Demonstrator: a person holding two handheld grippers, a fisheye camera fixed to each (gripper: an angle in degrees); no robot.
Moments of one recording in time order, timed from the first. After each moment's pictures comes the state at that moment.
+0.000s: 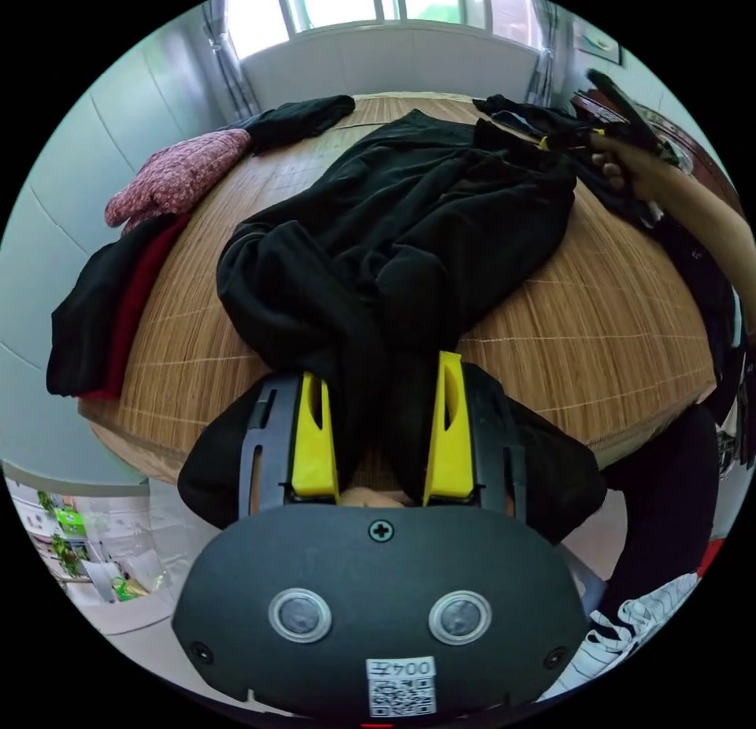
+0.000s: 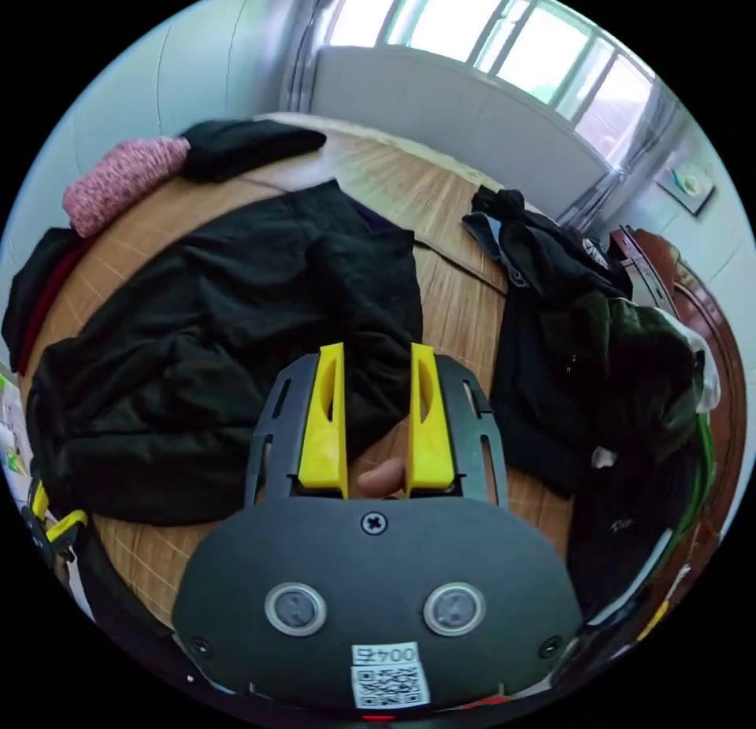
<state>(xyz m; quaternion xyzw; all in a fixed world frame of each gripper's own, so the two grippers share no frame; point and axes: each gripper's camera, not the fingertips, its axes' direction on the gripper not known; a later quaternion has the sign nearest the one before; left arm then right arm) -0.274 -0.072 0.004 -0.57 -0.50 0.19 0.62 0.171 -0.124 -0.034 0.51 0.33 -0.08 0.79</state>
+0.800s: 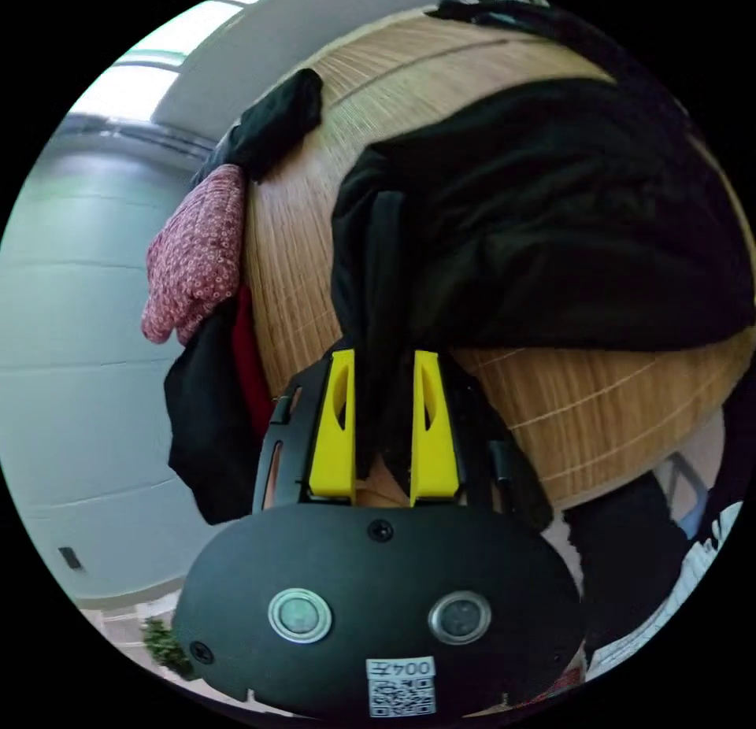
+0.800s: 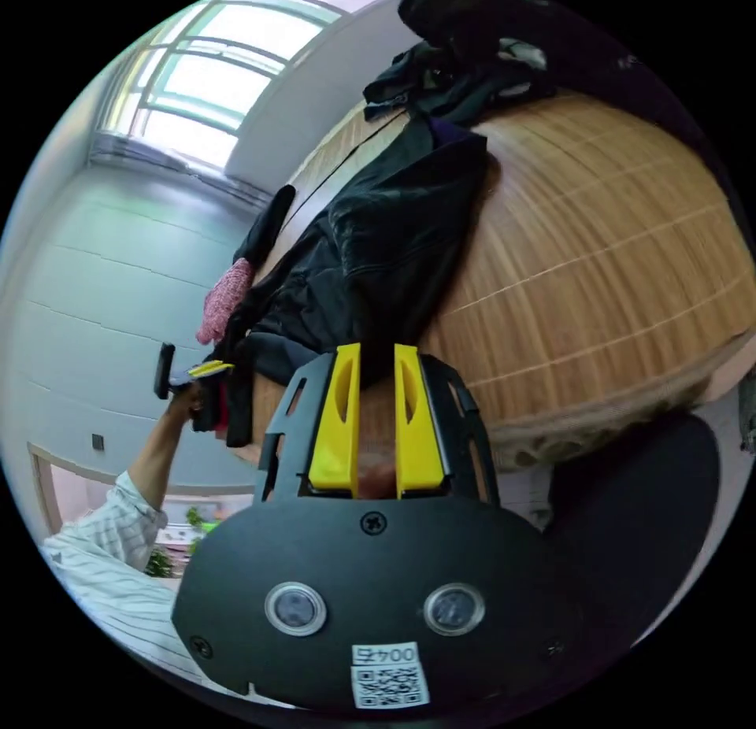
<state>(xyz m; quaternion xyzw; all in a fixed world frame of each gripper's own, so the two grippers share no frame) -0.375 -0.146 0.080 -0.68 -0.50 0.32 0.44 0.294 0.120 0.200 0.54 -0.16 0.00 0.83</state>
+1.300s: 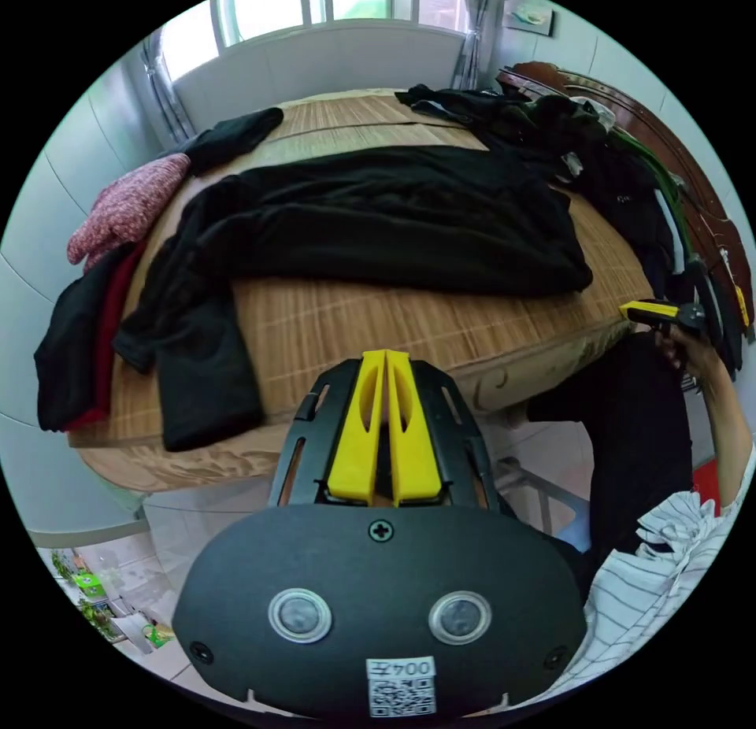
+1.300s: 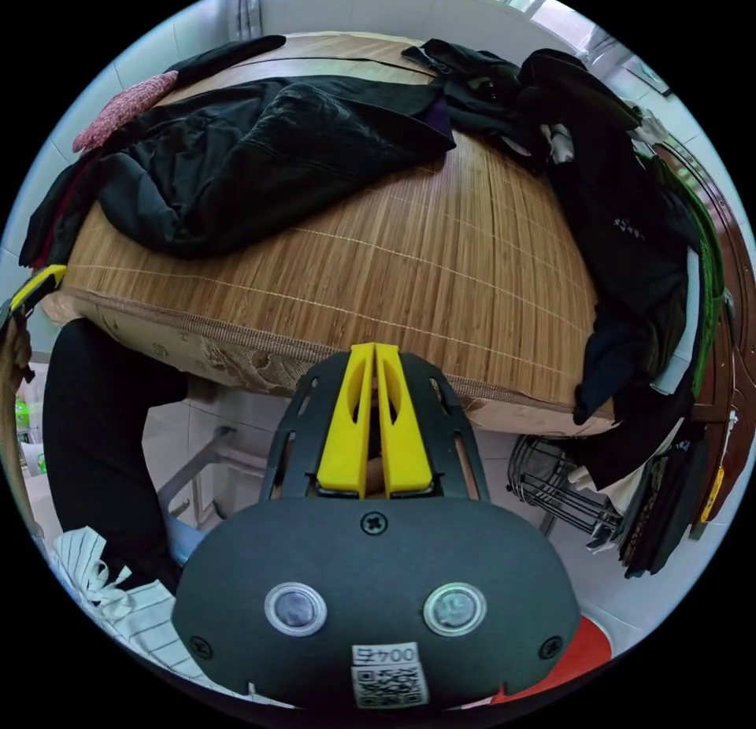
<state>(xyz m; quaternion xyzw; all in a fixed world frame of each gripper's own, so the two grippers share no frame) -0.247 -0.018 -0.036 -0.63 -0.41 0.19 0.63 0.262 0.120 0.221 0.41 0.27 0.01 0.87</state>
